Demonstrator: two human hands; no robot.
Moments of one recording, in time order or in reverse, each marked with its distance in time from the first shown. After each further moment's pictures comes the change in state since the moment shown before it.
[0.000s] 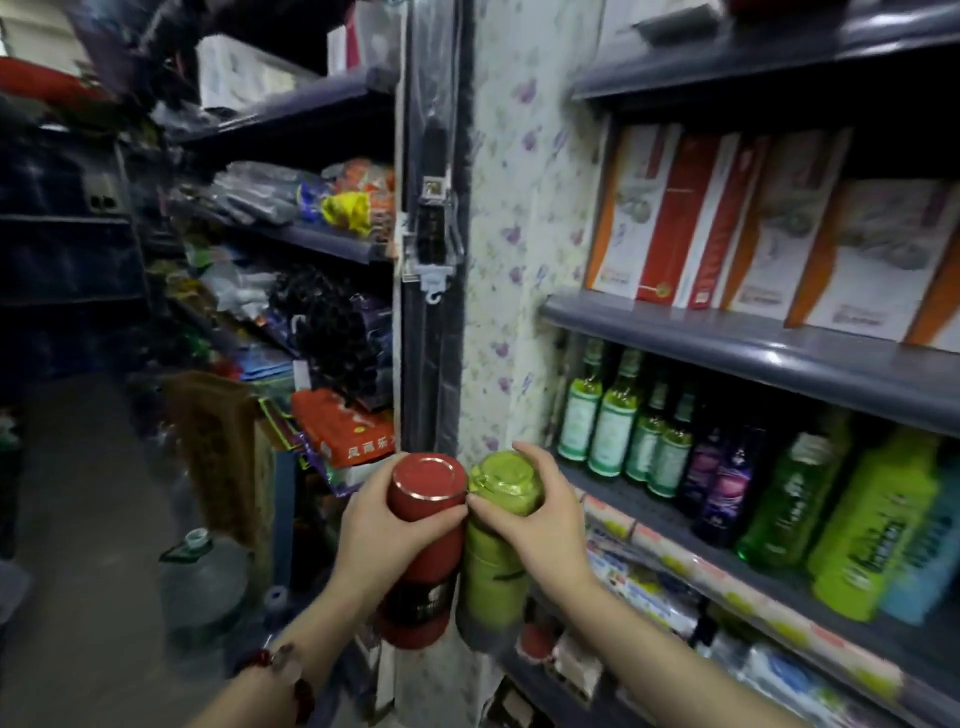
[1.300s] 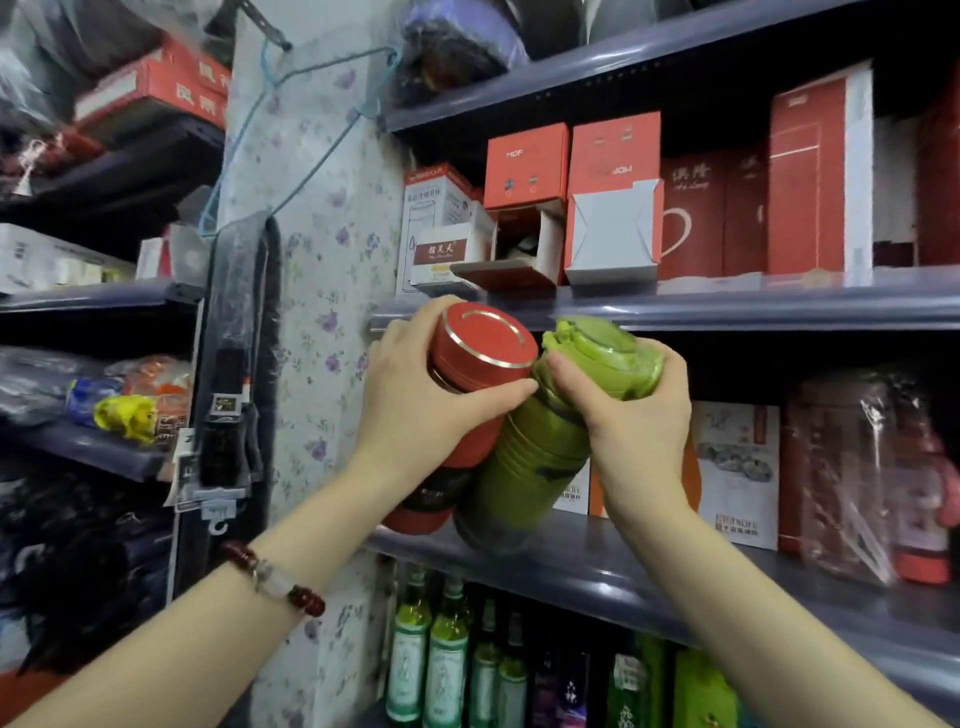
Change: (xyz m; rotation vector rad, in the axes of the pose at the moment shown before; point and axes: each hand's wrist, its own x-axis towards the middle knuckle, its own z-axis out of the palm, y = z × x) left_hand 0.107 0.320 0.105 -0.219 0.035 0.851; right_hand 0.144 -0.185 -0.243 0.236 0.671 -0.380
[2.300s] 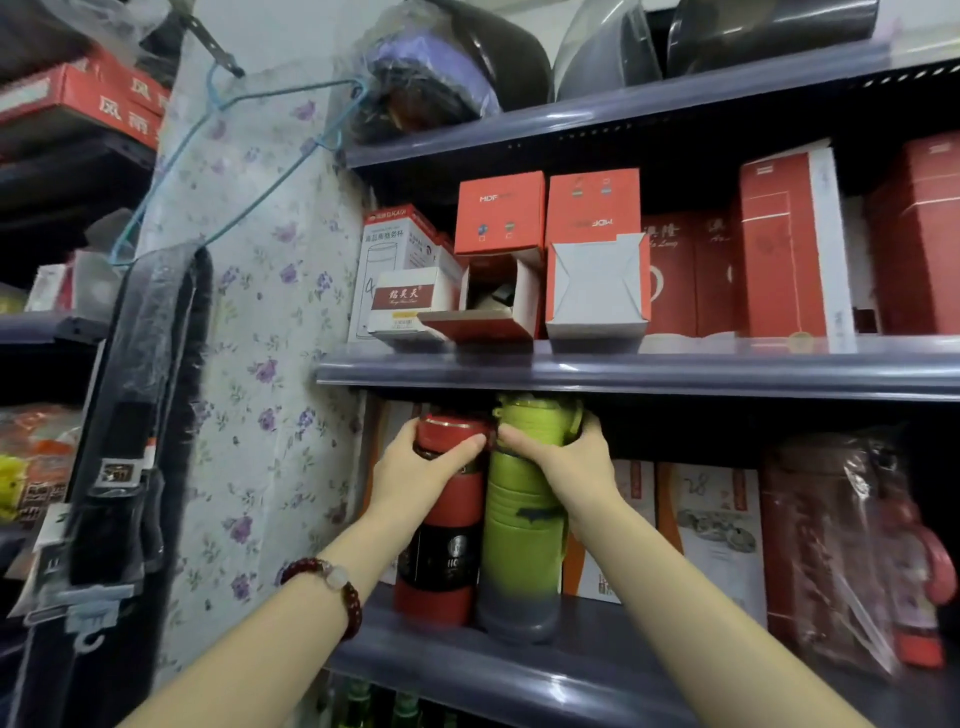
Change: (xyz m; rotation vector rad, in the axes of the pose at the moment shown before) left_hand 0.047 -0.117 0.095 -0.255 -0.147 -0.458; right_hand 0.085 0.089 0.038 -0.260 -0.108 0.276
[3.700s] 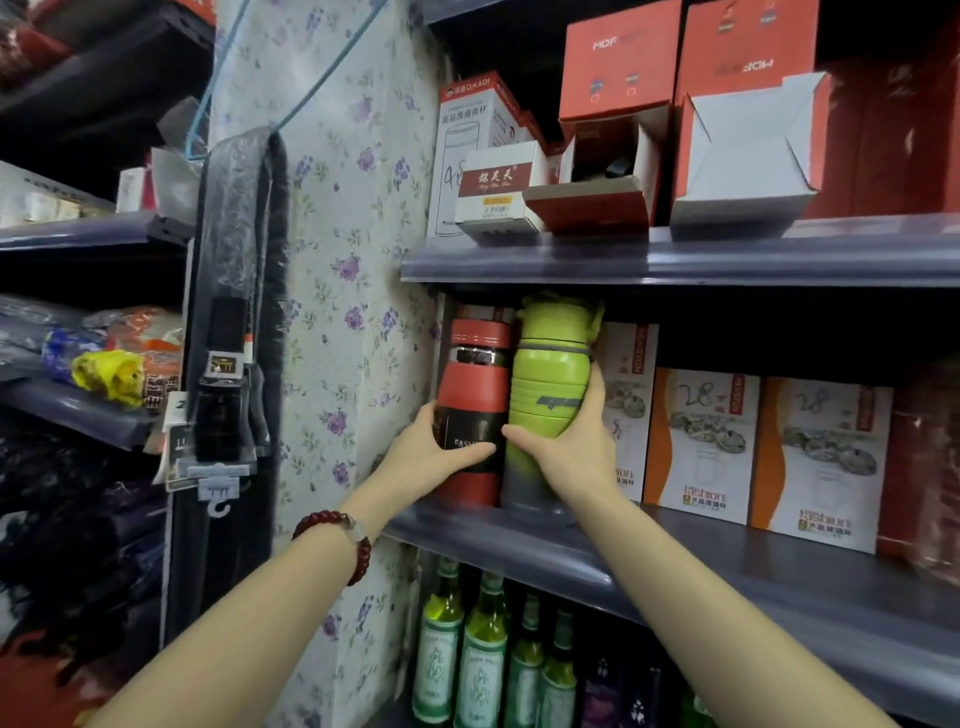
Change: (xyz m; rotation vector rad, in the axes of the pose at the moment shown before) left_hand -0.015 -0.093 -0.068 0.214 -0.202 -0.152; right_hand -0.053 0.062 0.068 -0.256 -0.127 -0.049
